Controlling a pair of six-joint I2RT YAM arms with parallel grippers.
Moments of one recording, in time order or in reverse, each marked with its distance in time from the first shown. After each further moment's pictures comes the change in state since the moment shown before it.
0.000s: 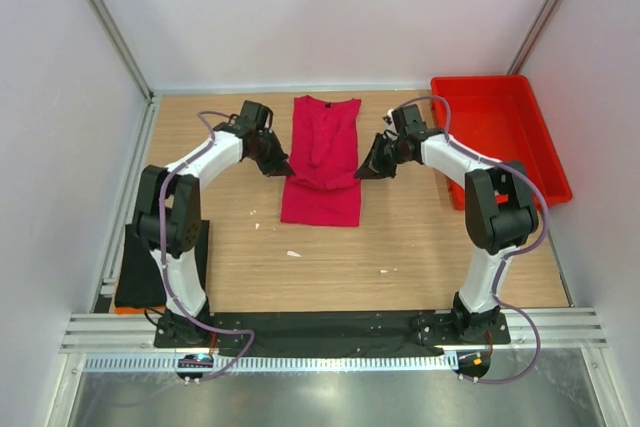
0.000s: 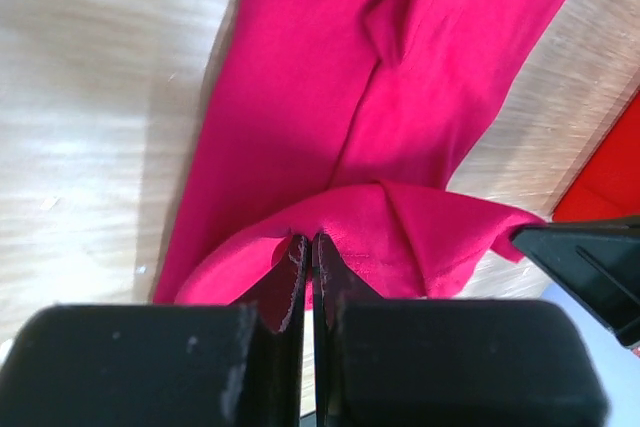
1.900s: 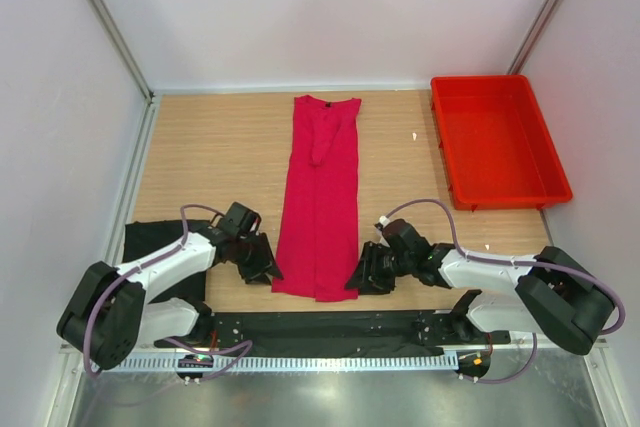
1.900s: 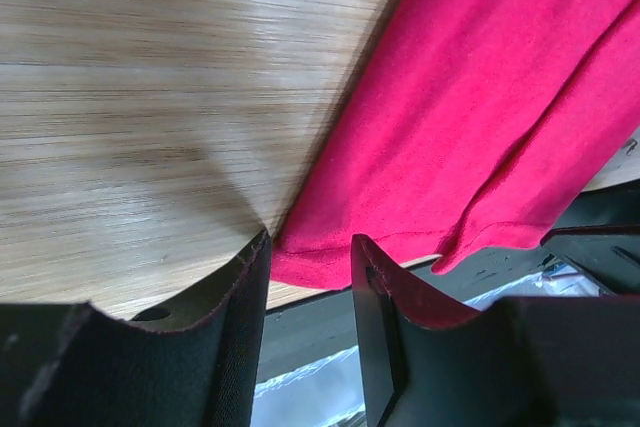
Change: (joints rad) left arm -0.195 -0.695 -0.931 0.054 0.035 -0.094; right arm 0.494 -0.641 -0.991 0.462 0.057 0.457
